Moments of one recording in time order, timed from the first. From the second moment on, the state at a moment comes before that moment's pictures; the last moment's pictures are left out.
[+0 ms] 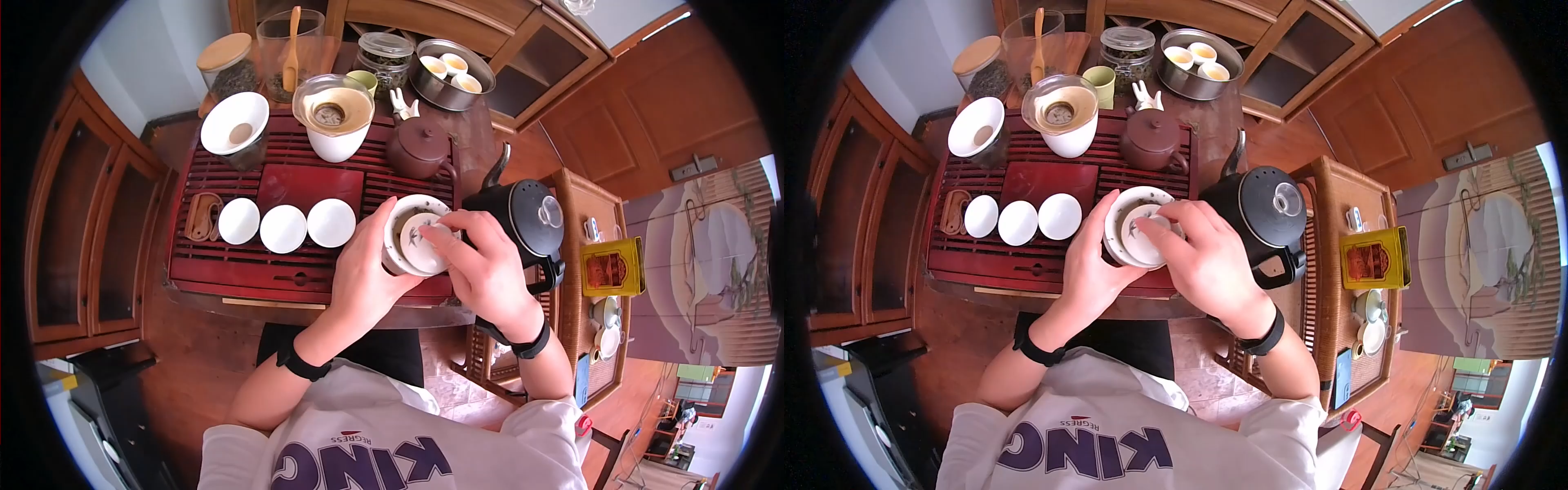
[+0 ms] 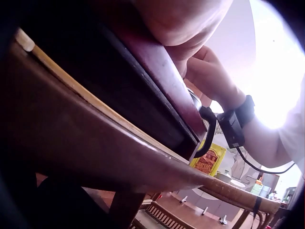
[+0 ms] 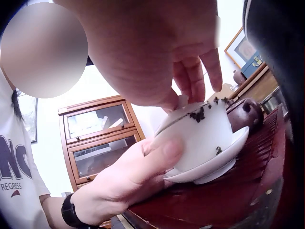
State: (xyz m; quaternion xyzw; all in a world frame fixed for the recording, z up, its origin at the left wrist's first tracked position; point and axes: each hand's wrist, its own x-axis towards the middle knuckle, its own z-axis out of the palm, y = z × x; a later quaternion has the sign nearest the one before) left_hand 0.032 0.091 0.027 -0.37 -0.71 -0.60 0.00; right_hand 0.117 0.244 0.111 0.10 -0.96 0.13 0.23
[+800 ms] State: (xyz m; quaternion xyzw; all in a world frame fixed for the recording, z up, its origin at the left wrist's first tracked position) left_hand 0.032 0.084 0.029 -0.36 -0.71 -0.60 -0.05; right_hand 0.107 0.246 0.109 0.15 -0.96 0.09 0.22
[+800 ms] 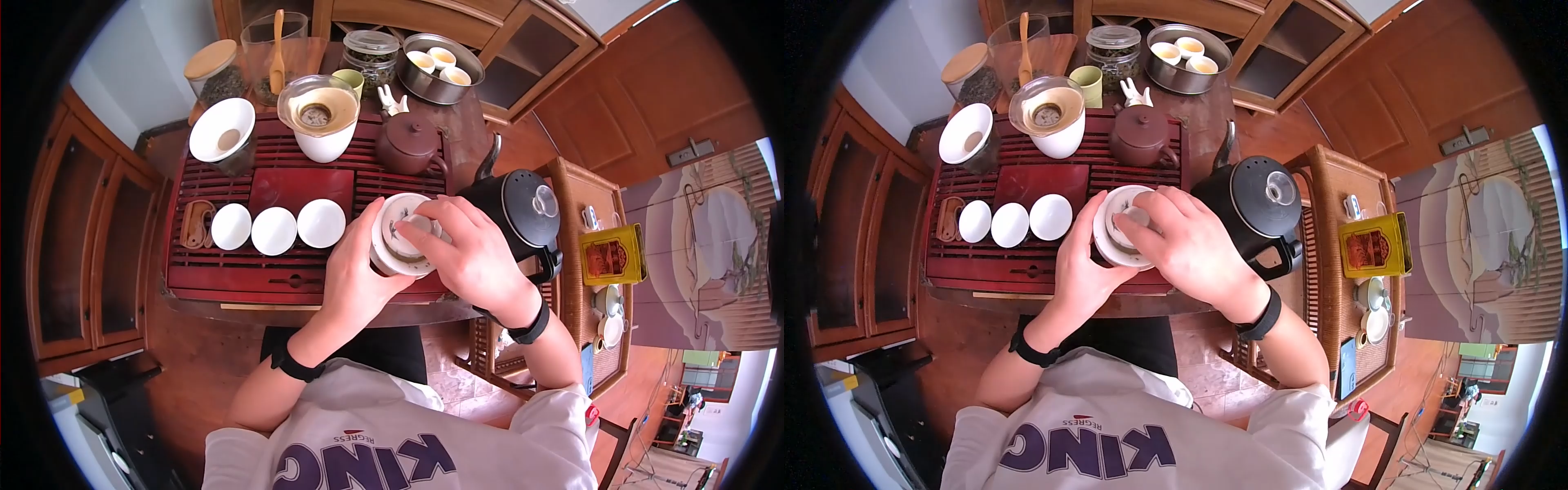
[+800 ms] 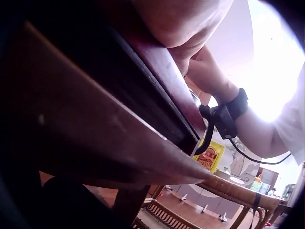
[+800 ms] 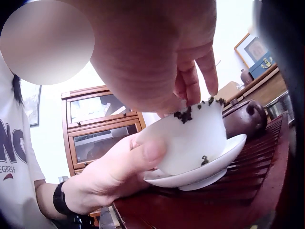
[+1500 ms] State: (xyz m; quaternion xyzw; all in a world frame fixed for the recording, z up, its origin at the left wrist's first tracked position) left_hand 0.030 0.086 0.022 -0.39 -0.71 -0.59 0.01; right_hand 0.126 0.255 0.134 0.09 -0.96 0.12 0.24
